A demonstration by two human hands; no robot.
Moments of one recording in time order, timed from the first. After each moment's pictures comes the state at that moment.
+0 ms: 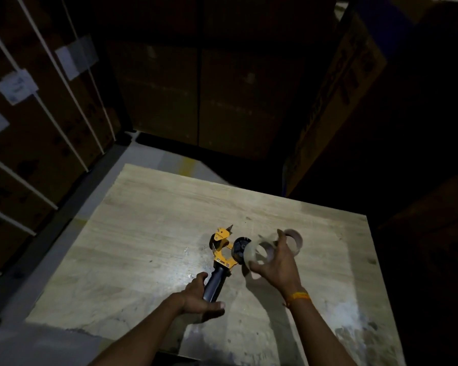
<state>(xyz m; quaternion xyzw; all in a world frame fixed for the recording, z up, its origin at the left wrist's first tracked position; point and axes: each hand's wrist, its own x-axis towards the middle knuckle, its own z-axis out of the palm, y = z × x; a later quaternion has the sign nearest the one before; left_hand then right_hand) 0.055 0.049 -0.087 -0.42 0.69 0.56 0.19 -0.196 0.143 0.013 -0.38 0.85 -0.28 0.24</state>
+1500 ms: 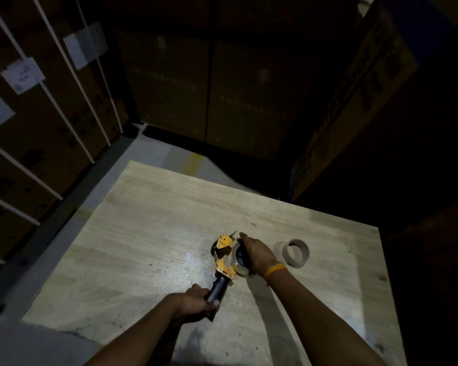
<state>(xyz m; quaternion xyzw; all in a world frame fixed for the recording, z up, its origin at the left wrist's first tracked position) 0.044 0.025 -0.108 -0.40 0.69 0.52 0.30 -0.192 0.046 0.003 -0.56 0.77 0.02 0.31</state>
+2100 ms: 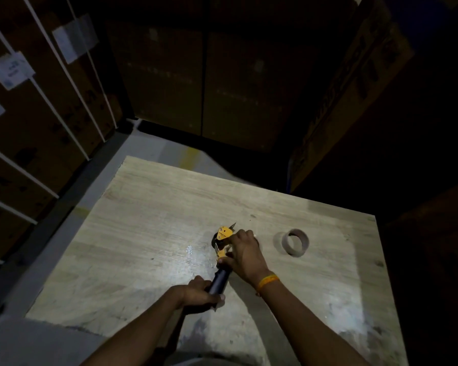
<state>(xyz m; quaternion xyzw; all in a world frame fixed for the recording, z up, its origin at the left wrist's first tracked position) 0.045 0.031 -0.107 -0.40 0.69 0.53 0.28 -0.145 0.068 -0.010 -0.61 0.76 -0.08 0.19</state>
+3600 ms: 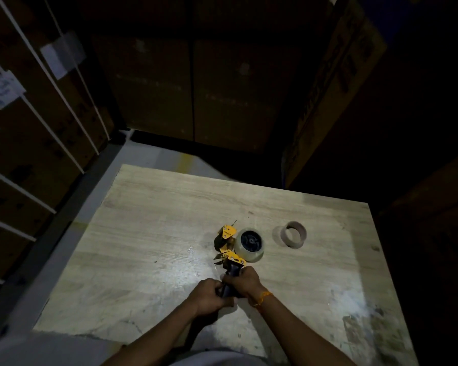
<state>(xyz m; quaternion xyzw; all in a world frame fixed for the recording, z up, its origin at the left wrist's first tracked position) 0.042 0.065 -0.078 -0.42 0.74 0.52 0.12 -0.103 0.119 -0.074 -0.19 0.82 -0.24 0.48</state>
